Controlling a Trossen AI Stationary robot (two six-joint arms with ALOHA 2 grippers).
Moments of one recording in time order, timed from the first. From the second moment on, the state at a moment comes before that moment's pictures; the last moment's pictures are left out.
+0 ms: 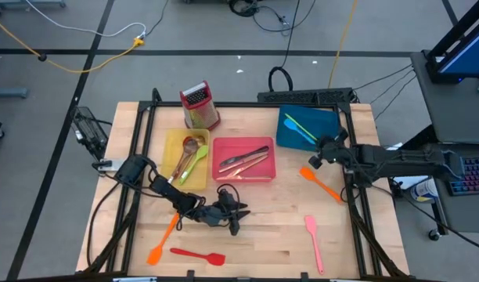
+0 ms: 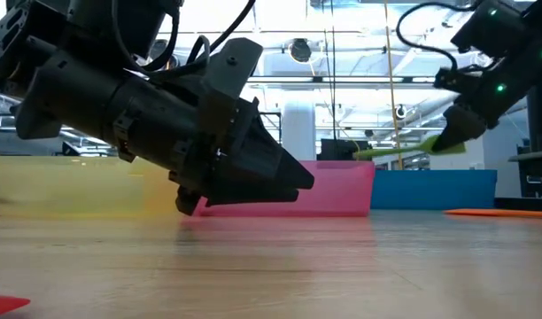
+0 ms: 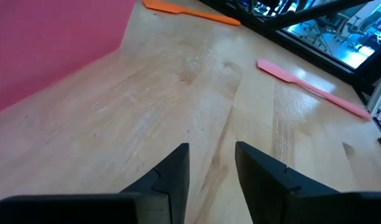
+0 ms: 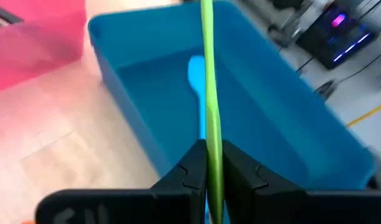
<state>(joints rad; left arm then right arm) -0.44 2.10 0.85 0.84 -0.55 -0.68 -0.16 0.63 0.36 -0.54 0.66 0.22</state>
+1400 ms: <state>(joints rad) -0.41 2.10 0.85 0.84 -0.54 -0.69 -0.59 0.89 0.36 -0.16 0.27 0.07</state>
